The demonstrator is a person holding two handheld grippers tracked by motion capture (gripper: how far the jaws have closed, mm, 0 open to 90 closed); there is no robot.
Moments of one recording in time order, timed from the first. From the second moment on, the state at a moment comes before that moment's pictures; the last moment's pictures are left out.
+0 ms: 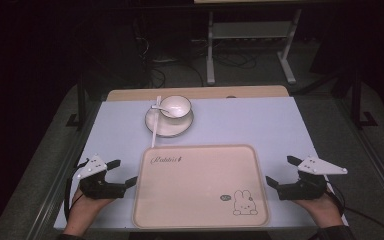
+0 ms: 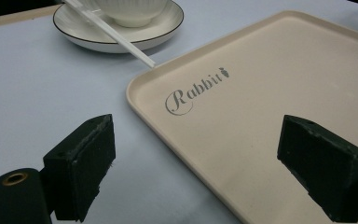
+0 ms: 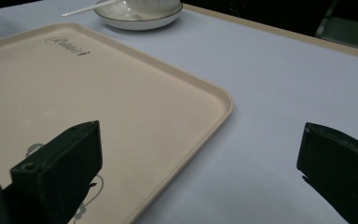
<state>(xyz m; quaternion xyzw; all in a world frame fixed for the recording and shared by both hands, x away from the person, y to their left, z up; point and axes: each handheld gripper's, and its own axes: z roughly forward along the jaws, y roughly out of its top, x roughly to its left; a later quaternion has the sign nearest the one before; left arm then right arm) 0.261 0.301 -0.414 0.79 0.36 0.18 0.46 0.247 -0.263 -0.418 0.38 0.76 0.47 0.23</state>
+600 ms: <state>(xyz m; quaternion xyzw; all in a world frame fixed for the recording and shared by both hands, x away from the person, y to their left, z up) 0.290 0.287 -0.404 0.80 0.37 0.17 0.44 0.247 -0.260 -0.418 0.38 0.77 0.47 0.23</state>
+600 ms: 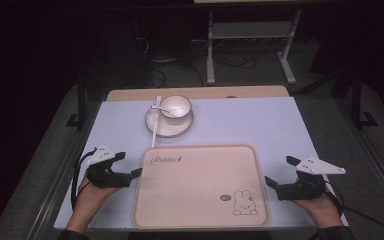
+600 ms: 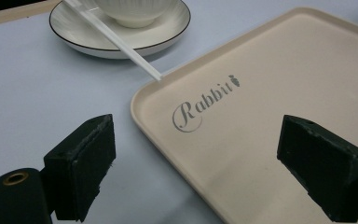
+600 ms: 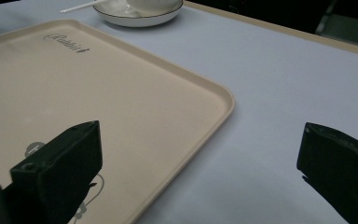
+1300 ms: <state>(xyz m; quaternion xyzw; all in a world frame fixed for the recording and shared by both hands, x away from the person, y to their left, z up) 0.346 0.269 -0.383 0.80 0.39 0.18 0.42 0.249 -0.258 -0.419 0.38 0.77 0.47 0.22</state>
